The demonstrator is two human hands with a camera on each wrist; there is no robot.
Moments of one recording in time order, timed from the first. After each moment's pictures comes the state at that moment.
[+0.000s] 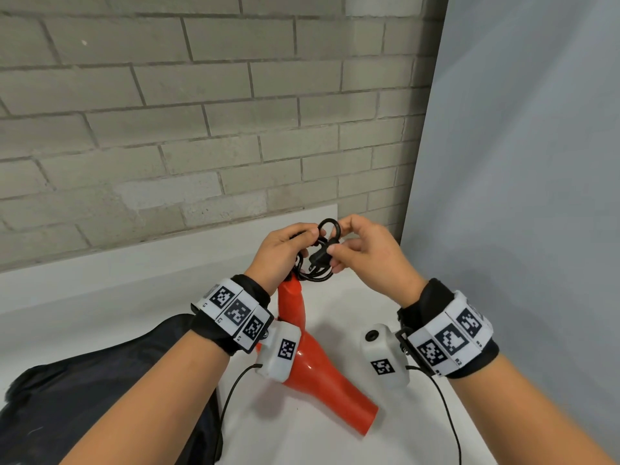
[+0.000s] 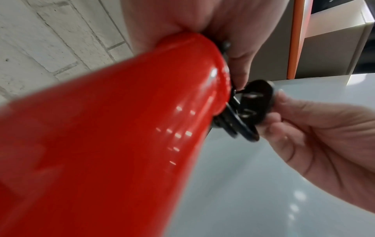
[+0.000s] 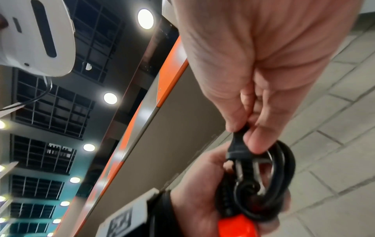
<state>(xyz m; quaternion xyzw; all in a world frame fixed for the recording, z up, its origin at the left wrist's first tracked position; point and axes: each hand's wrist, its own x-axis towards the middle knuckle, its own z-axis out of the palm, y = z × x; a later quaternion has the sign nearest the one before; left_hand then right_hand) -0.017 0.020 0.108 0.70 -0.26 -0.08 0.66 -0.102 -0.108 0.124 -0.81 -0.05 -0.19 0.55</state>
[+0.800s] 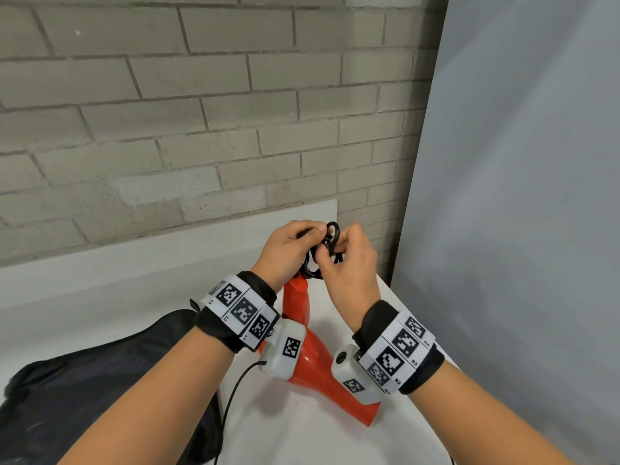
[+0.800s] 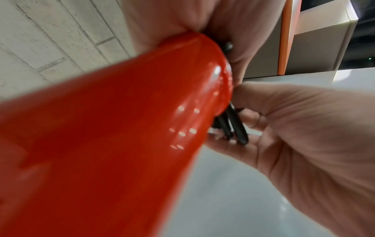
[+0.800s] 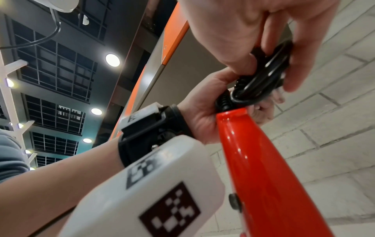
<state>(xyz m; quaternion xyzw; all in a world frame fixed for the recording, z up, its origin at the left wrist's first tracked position) -0.020 0.012 0.104 0.72 -0.27 -0.06 0.64 -0.088 -0.072 0.082 -0.78 0.07 -0.40 0.48</state>
